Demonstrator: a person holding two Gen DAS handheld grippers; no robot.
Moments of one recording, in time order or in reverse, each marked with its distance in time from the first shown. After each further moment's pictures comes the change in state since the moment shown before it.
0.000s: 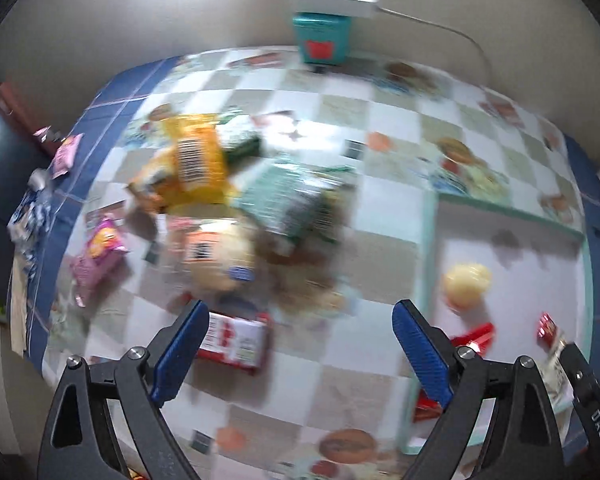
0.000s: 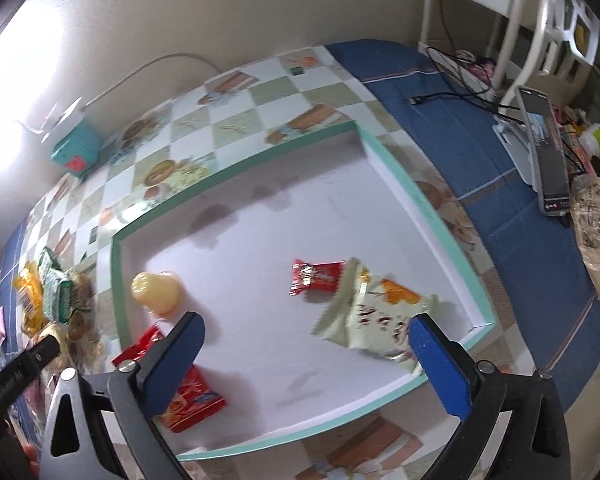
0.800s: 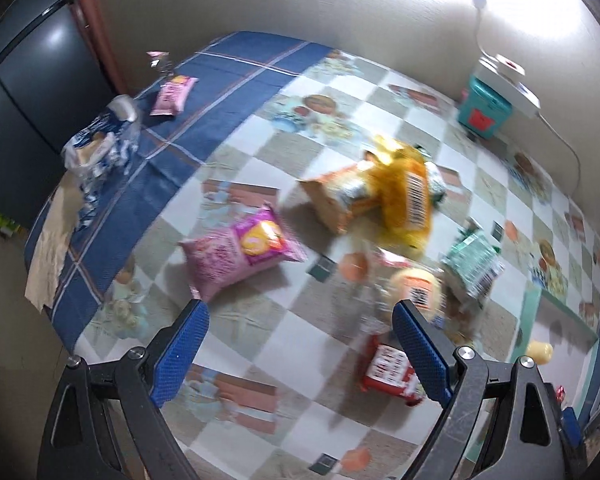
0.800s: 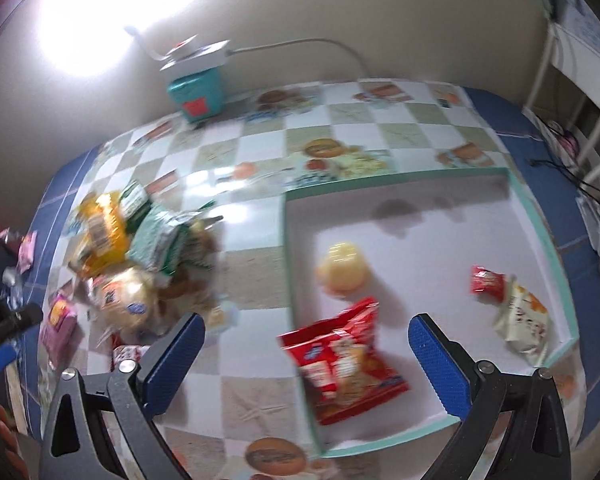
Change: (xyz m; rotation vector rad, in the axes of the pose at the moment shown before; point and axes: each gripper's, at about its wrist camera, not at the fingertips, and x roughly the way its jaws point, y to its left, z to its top) left arm -0.002 0.177 0.002 -0.321 -0.015 0.036; right arm -0.016 0.150 -0.047 -0.263 -0.059 0.113
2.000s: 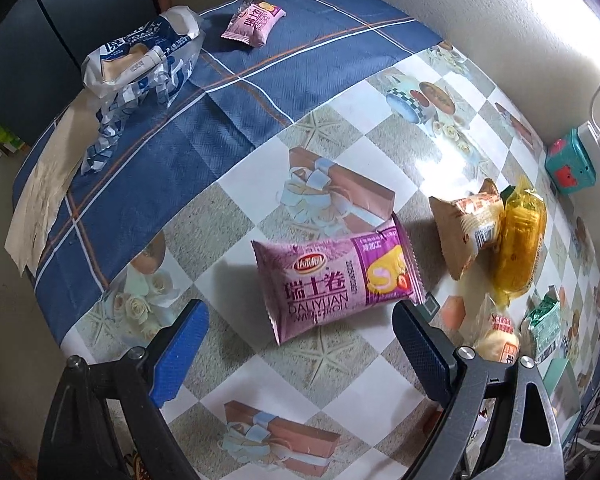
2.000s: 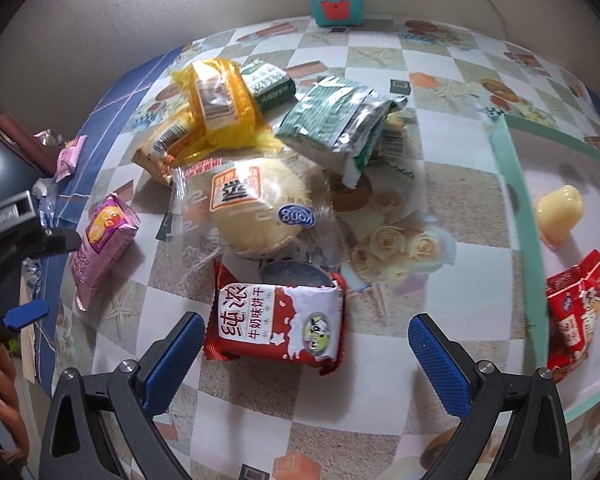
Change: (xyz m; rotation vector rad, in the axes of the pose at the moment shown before) left arm 0.073 0.085 0.025 -0.237 0.145 0.001; right arm 0.066 0.131 -0.051 -0.167 0.178 0.168
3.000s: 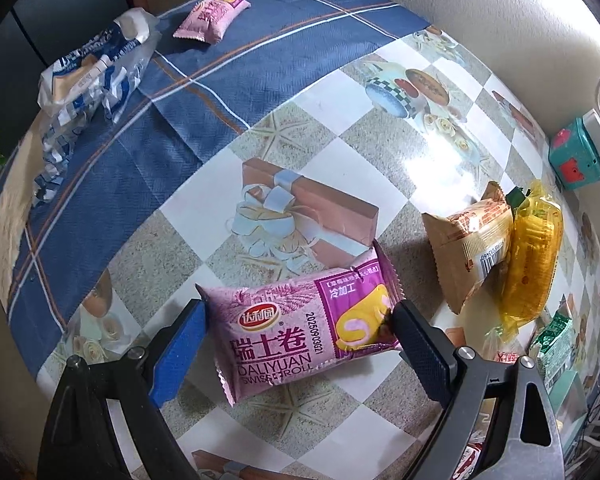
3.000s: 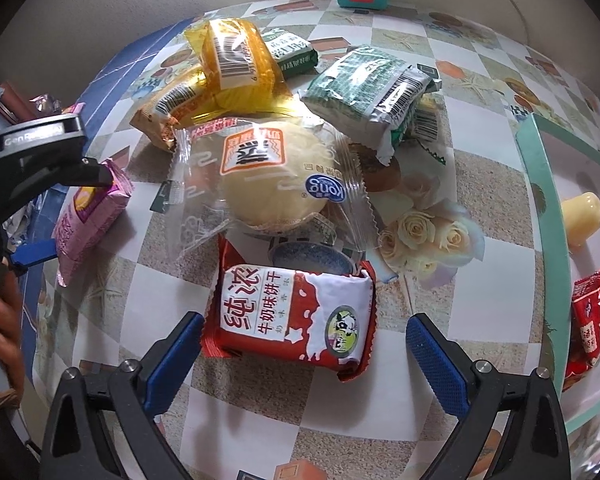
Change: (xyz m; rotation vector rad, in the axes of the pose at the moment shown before) left arm 0.038 -0.026 0.021 0.058 -0.004 -0.010; right arm 0.035 0.039 -0.006 -0.065 0.046 -0.036
